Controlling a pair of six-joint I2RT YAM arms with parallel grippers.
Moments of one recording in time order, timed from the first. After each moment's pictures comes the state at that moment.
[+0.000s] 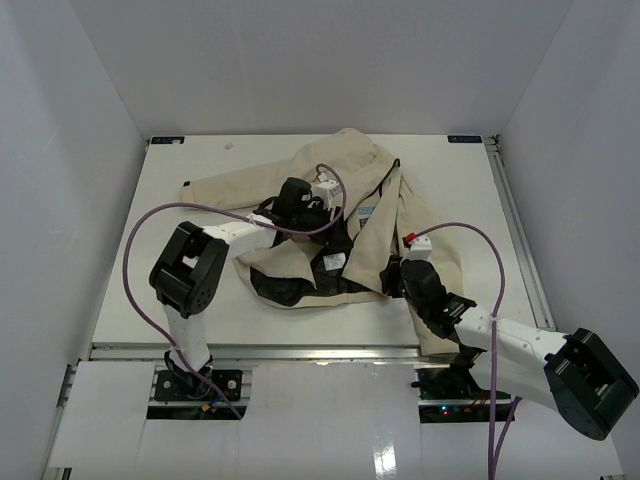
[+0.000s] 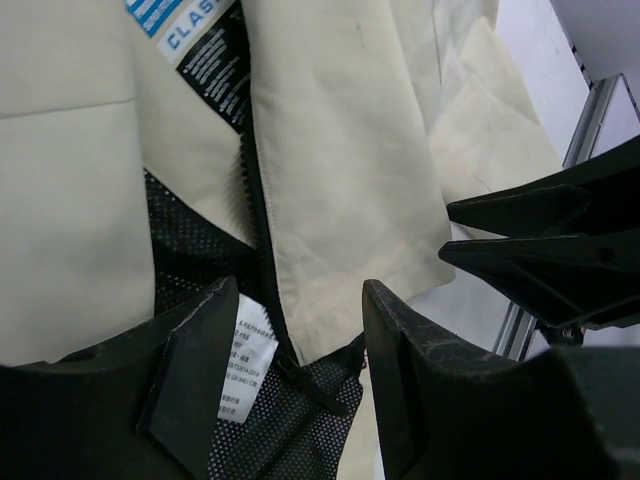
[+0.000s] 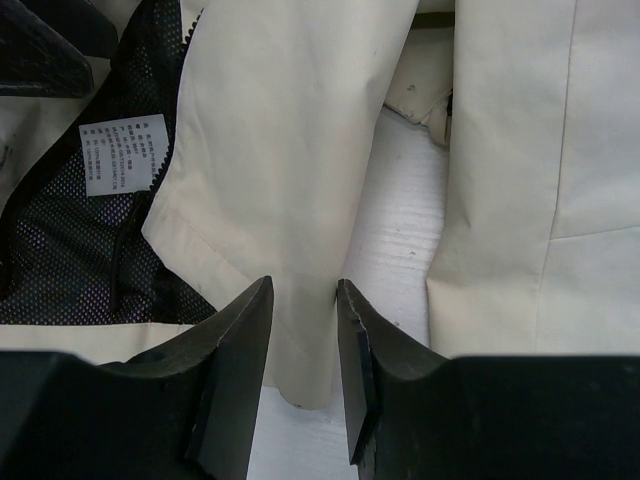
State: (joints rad) left arm -0.58 1.89 1.19 0.07 0.63 -0.27; right arm 0.75 1.02 0.30 0.21 0.34 0.46
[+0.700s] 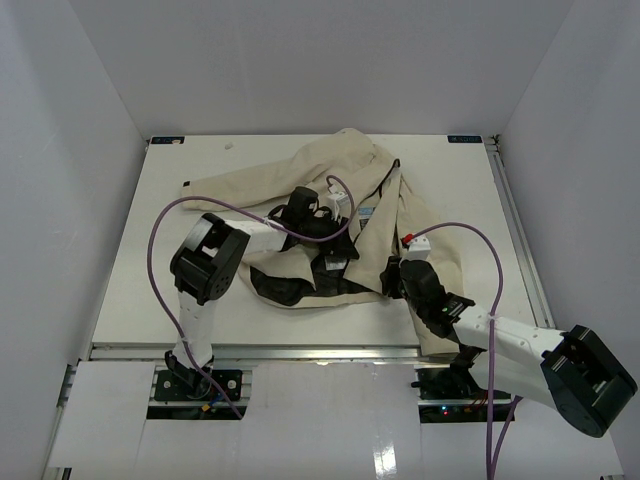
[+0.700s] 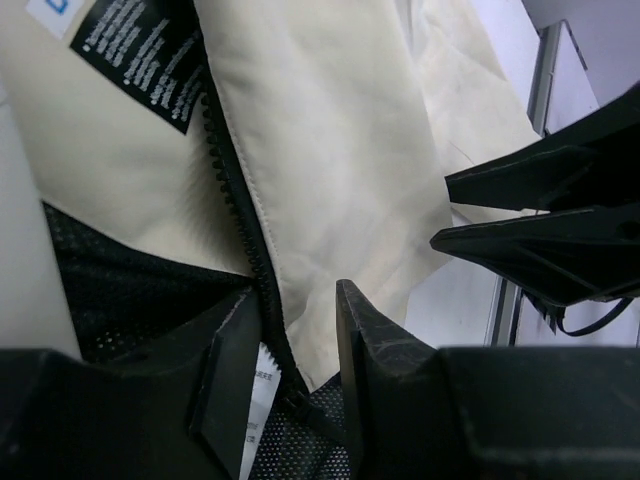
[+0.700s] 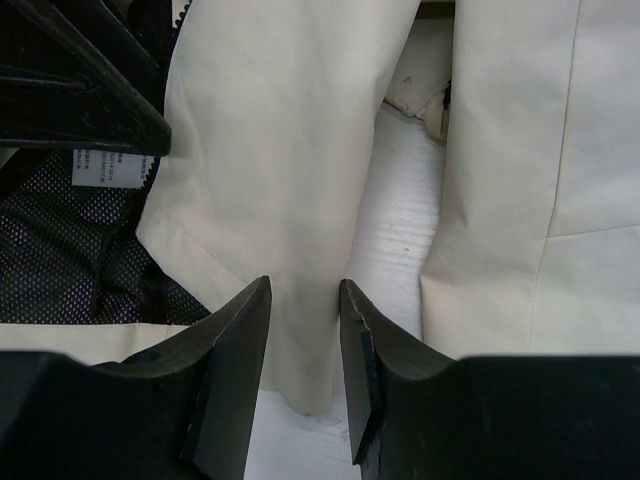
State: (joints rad) left arm -0.59 2.06 1.21 0.22 0.81 -0.26; right arm 0.75 1.04 0.30 0.21 0.34 0.44
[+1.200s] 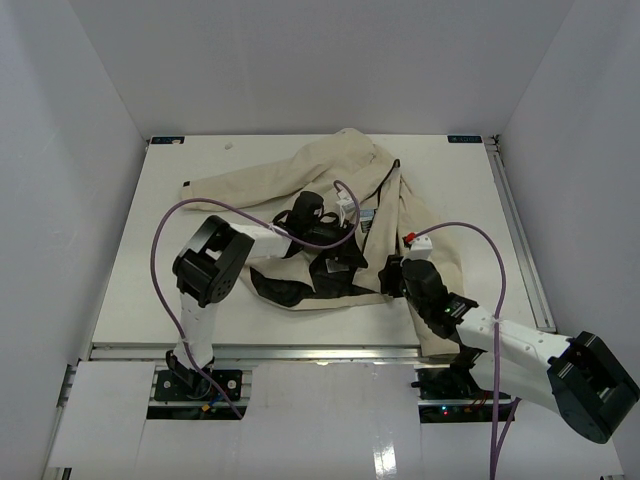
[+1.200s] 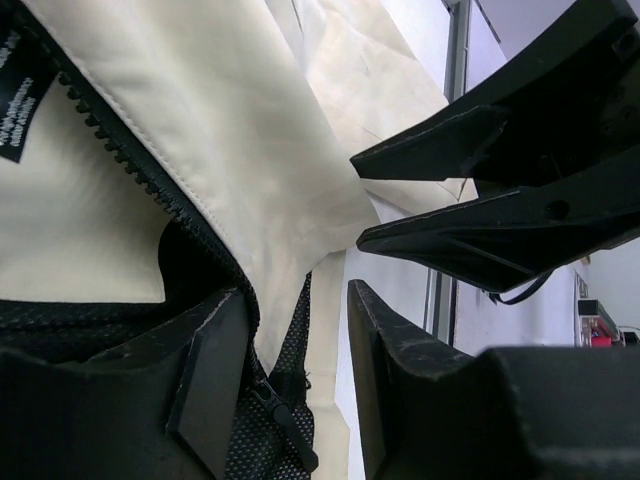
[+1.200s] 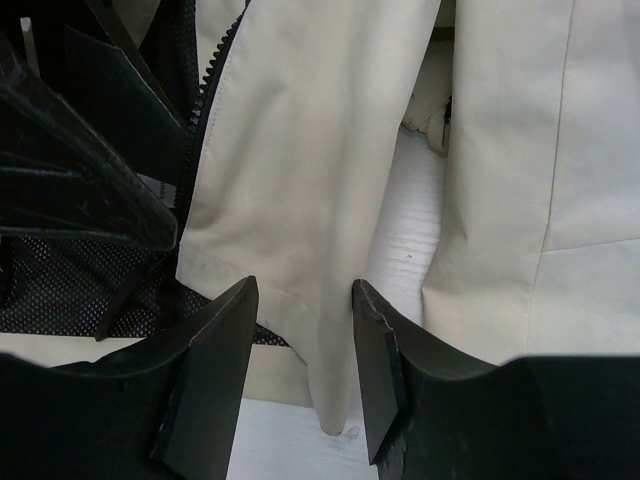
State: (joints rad) left arm -0.64 2.05 1.17 0.34 0.95 -0.35; right arm 0.75 1.00 0.30 0.19 0.34 0.44
